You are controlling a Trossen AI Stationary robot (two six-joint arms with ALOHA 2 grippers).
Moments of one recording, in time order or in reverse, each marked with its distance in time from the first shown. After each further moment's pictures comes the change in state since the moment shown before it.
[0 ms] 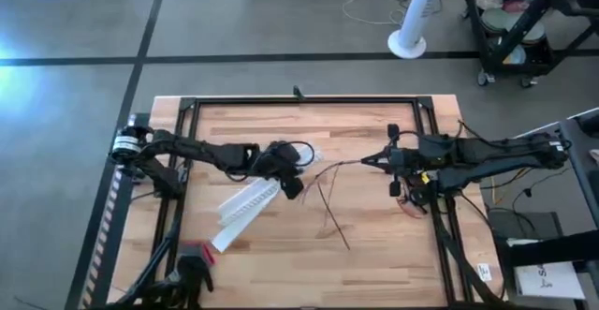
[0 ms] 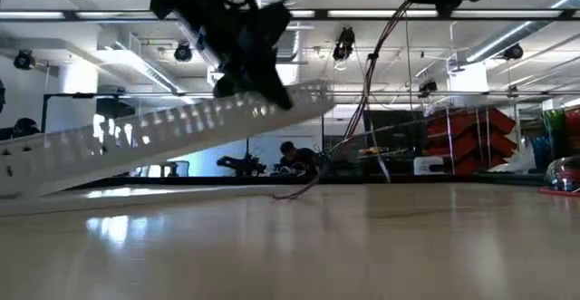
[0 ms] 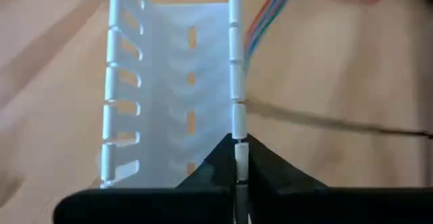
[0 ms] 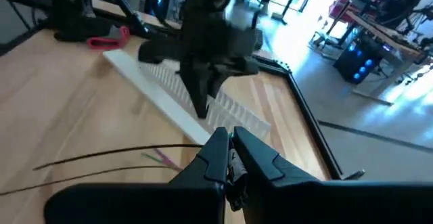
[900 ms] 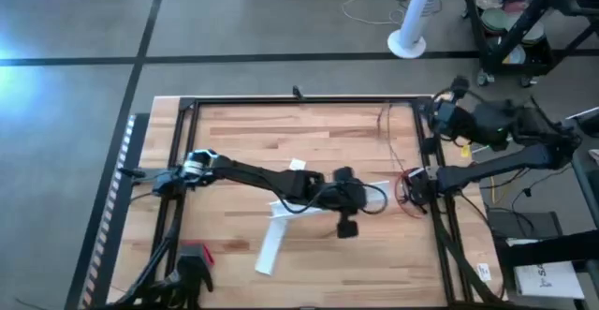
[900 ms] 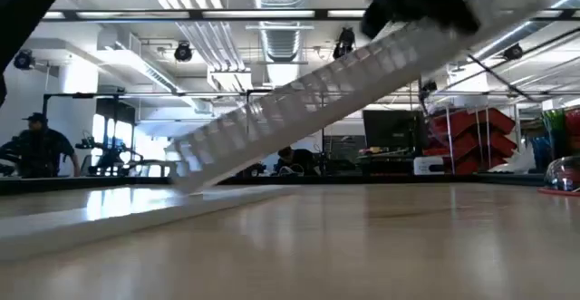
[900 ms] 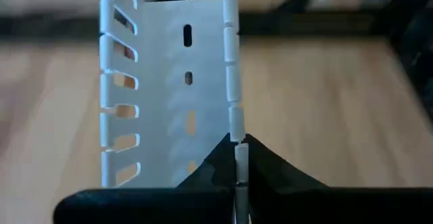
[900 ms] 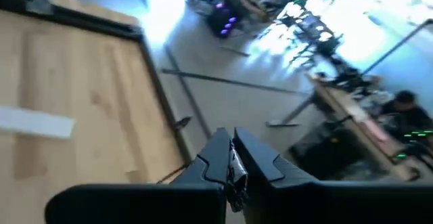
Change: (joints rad) left arm -0.178 0.671 1.117 -0.265 0.019 0.382; right arm -0.002 -0.044 0.624 -0.663 0.533 -0.072
